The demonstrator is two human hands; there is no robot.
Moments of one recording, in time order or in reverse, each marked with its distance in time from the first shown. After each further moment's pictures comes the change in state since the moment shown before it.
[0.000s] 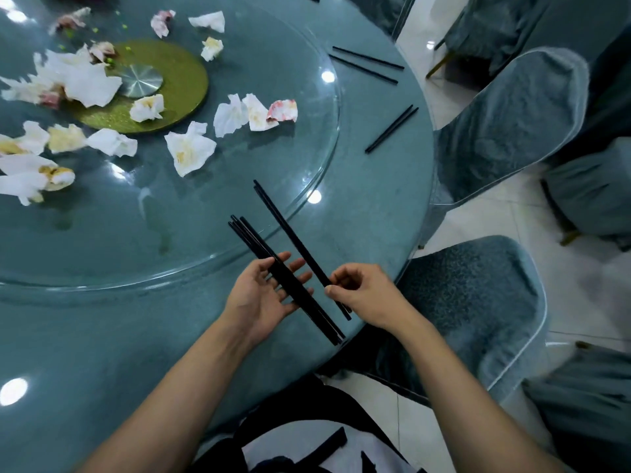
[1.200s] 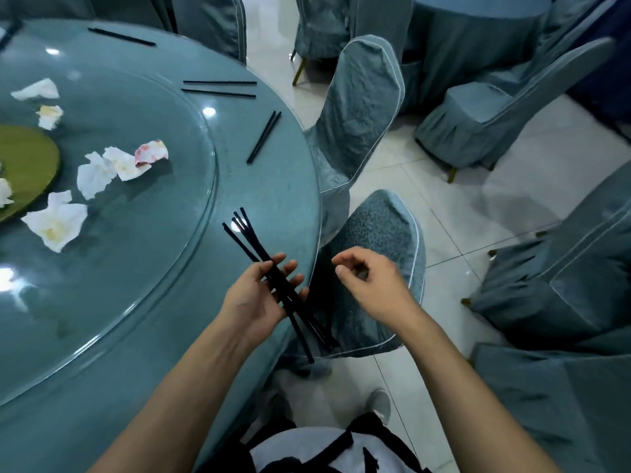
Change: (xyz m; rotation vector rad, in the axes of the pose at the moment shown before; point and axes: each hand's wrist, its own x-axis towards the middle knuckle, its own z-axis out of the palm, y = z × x) left_hand -0.019 -0.068 0.098 0.293 -0.172 -0.170; right_hand -0.126 0.051 -0.068 -0.051 0.616 -0.071
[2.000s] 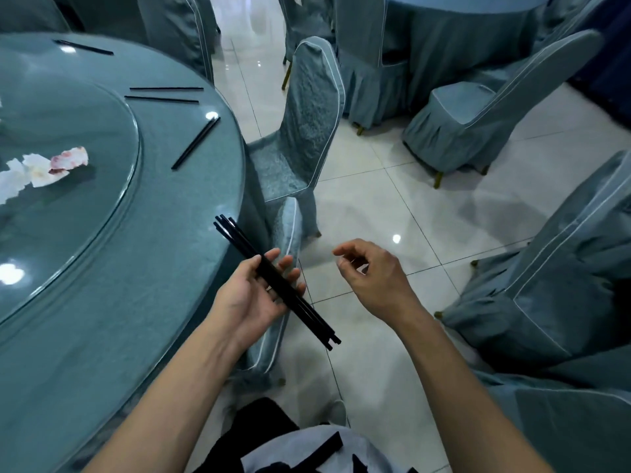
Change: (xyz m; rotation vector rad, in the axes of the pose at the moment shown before) left_hand 0.045 -0.156 0.207 -0.061 -0.001 0.035; right_hand 0.024 0.152 -0.221 0.014 0.015 -0.107
